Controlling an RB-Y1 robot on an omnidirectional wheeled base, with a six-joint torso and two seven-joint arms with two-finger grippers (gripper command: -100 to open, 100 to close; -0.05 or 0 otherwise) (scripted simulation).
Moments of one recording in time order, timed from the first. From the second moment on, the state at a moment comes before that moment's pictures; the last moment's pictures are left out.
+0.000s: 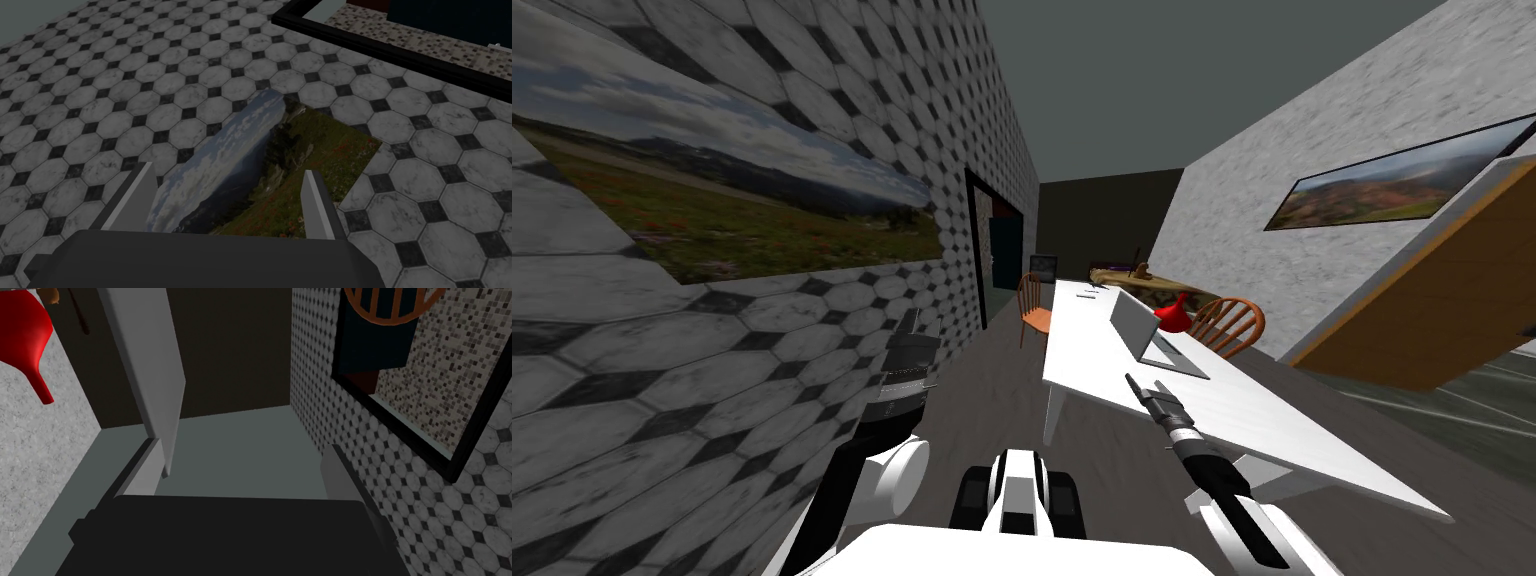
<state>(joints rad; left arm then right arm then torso) 0.50 -0.04 -0.06 -2.35 0.11 -0.38 -0.05 0.40 -0.37 -0.28 -1.64 0.48 -0.32 0.54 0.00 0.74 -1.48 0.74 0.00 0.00</state>
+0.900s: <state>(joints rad) 0.50 -0.04 -0.06 -2.35 0.11 -0.38 -0.05 0.40 -0.53 -0.43 -1.46 0.61 -0.28 0.68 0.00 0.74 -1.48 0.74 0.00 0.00</state>
